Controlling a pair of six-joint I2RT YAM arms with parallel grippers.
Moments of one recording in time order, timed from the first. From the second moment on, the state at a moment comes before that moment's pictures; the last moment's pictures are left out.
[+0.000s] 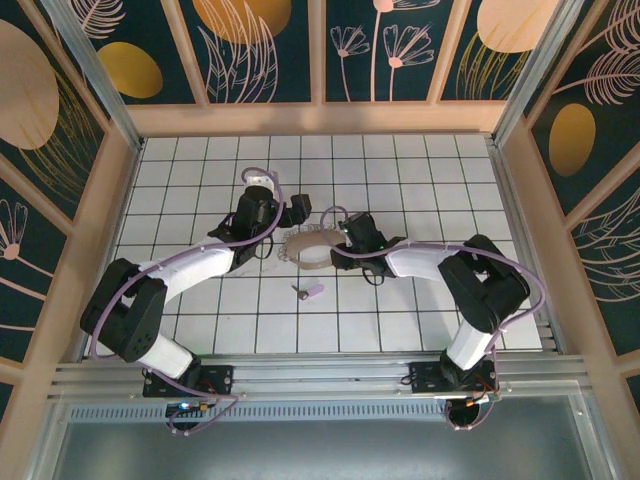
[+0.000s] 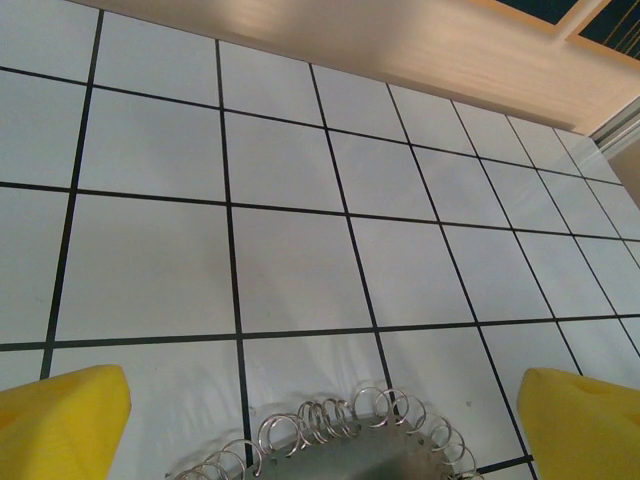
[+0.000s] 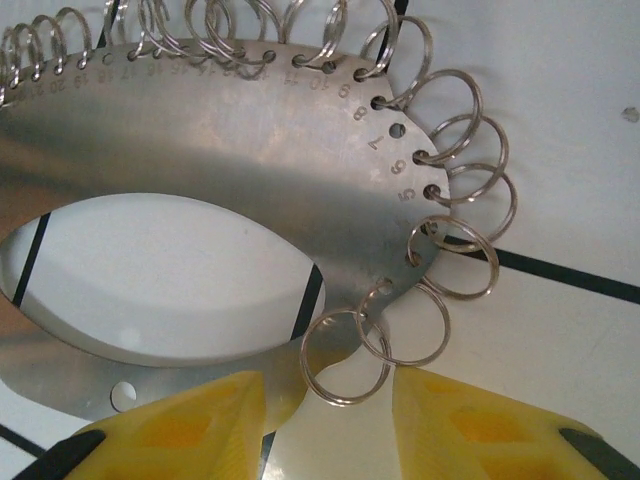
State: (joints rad) left arm -0.56 1.54 0.87 0.21 -0.11 -0.55; right arm 0.70 1.71 0.83 -0.04 -0.01 0.41
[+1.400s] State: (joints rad) left arm -0.56 1.54 0.86 0.21 -0.09 -0.55; right arm 0.70 1.79 0.94 -0.09 0.10 0.35
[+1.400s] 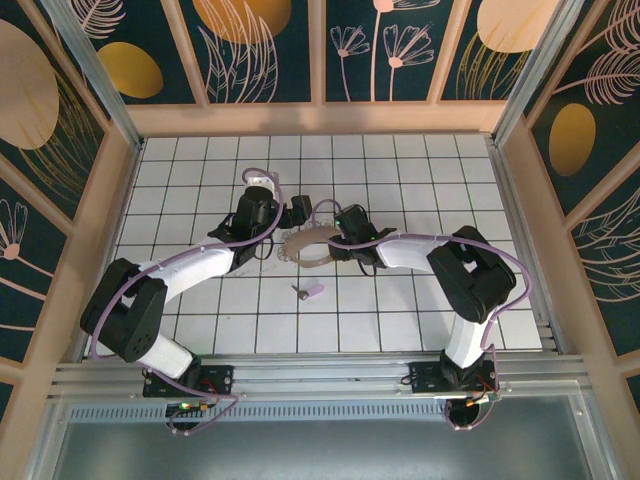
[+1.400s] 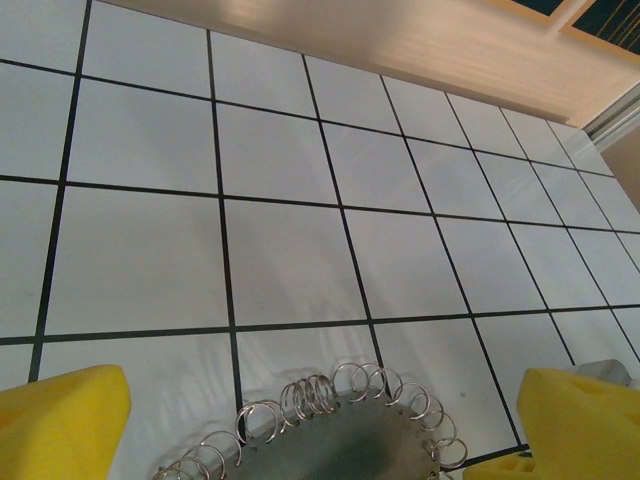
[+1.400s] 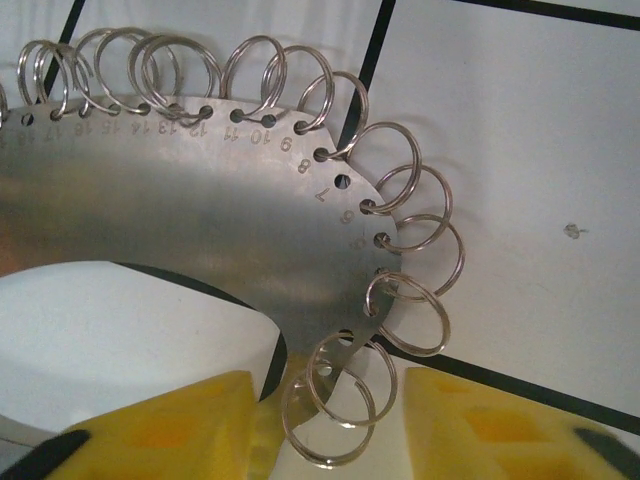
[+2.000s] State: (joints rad) left arm -0.56 1.58 0.70 0.31 0.05 -0.67; right arm 0.63 1.78 0.99 -0.10 0.08 0.36
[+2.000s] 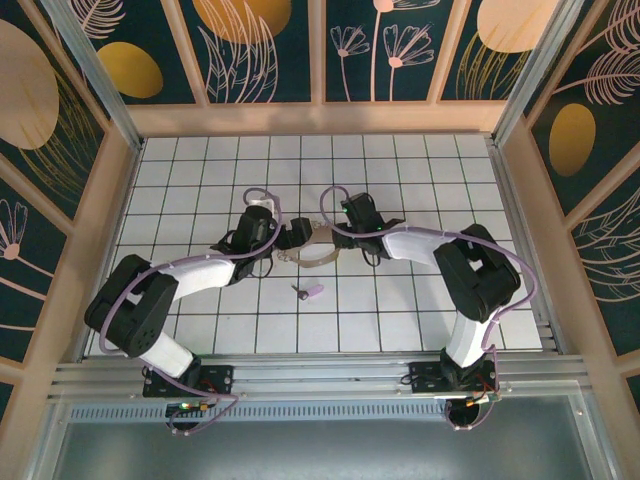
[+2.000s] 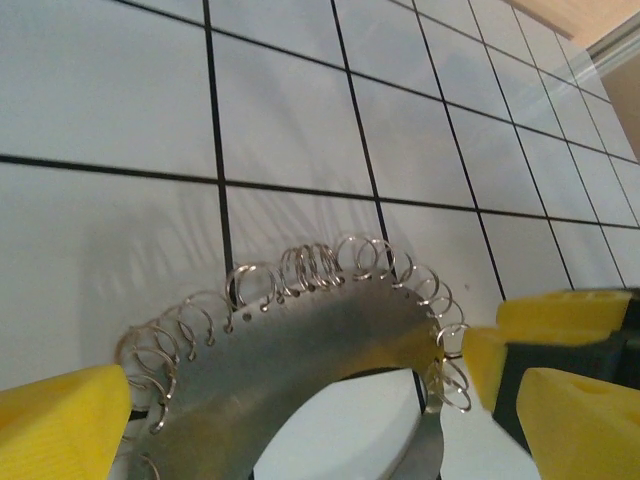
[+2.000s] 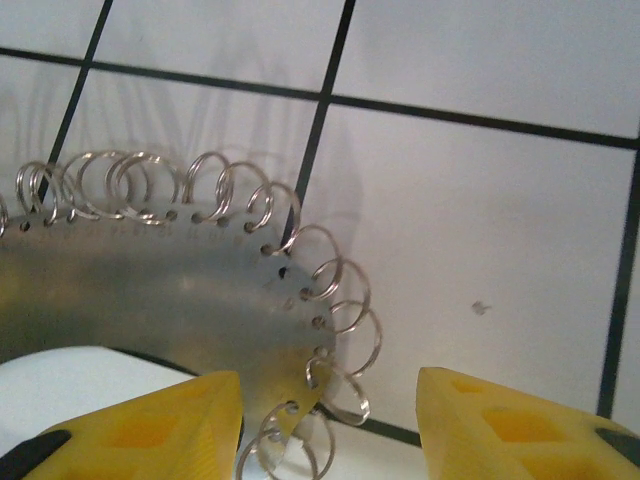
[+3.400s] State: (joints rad) left arm -0.55 1.86 0.91 0.35 0.08 -0.64; right arm 0.62 1.69 0.92 -0.10 0.04 0.44
